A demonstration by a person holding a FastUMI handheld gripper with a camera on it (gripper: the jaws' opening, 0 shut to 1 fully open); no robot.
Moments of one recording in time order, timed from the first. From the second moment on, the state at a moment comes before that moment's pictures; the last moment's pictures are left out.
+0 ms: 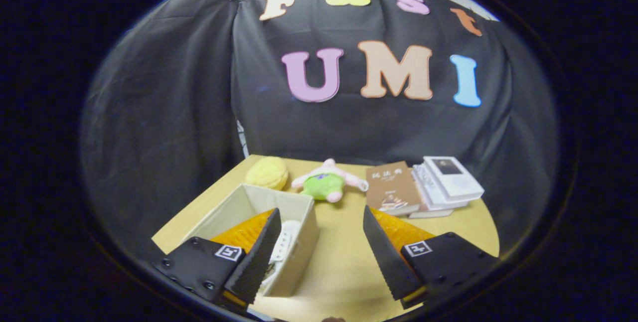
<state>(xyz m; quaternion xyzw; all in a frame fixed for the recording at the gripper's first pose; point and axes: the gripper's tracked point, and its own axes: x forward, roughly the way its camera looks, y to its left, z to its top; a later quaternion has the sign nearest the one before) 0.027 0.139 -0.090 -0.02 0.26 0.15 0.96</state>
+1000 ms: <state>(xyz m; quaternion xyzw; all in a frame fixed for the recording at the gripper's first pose) 0.030 -0.034 -0.009 -0.01 0.11 0.06 0.99</state>
